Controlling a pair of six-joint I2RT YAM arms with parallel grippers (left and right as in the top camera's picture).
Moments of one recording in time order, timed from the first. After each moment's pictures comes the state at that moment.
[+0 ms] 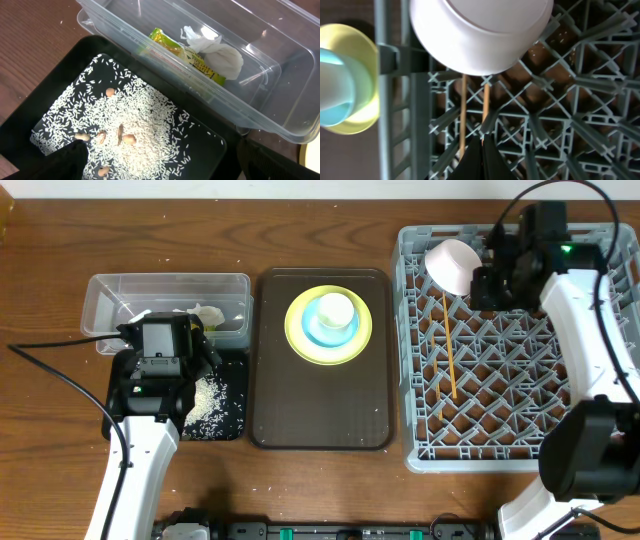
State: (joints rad) left arm -0.01 1.16 0.87 -0.68 -0.32 -0.57; right arm -0.01 1.84 1.62 -1.00 -0.19 0.00
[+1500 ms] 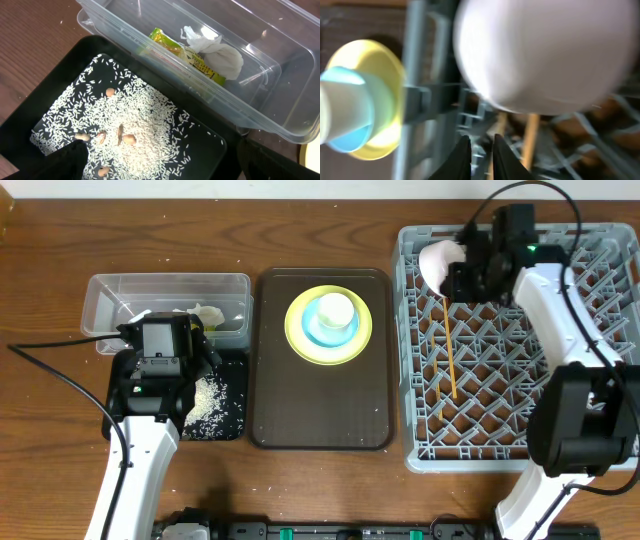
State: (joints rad) left arm -0.01 1.17 0.87 -0.68 -0.32 -0.57; right arm 0.05 1.97 1.61 -0.81 -0.36 0.01
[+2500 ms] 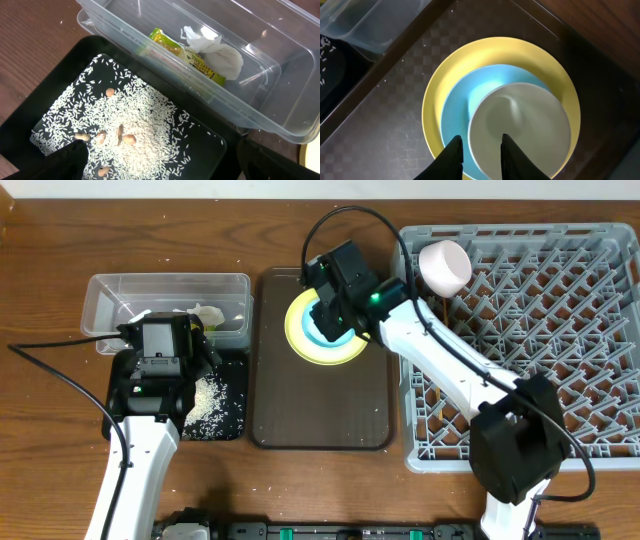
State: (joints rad) left arm -0.01 1.17 0.87 -0.68 -0.32 -0.57; right arm 0.62 1.97 1.61 -0.65 -0.08 -0.05
